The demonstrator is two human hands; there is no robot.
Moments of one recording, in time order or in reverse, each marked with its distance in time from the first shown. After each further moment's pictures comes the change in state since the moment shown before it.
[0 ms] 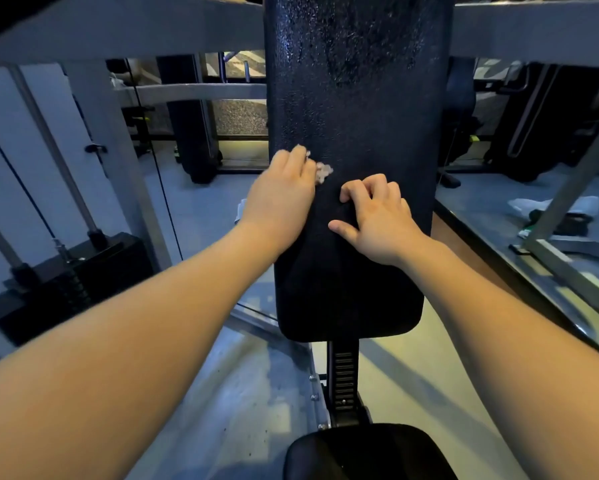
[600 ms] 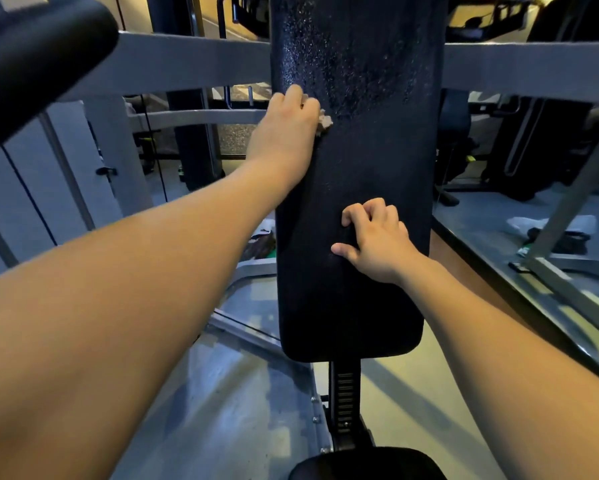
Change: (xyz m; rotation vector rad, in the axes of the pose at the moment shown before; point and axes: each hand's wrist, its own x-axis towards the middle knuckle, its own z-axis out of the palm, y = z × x) left_hand 0.091 -0.024 -0.054 -0.071 0.084 -0.137; right_hand 0.003 -0.004 -0.006 -0.001 -0.075 0.061
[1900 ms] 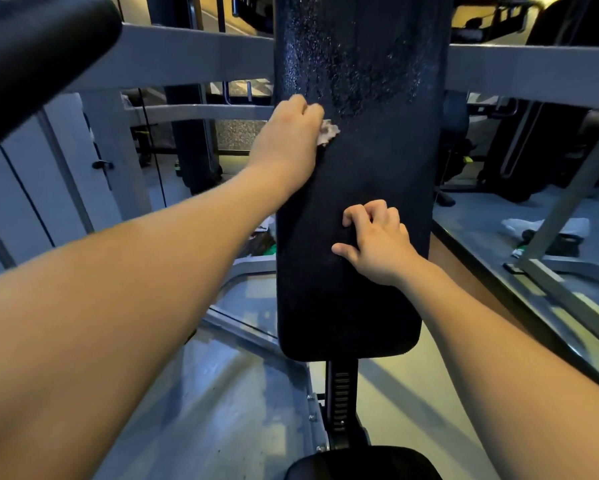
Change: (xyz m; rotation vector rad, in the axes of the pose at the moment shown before) left_hand -0.006 -0.009 0.016 -0.143 -0.019 0.008; right_hand -0.001 -0.001 0.001 0.006 0.011 -0.004
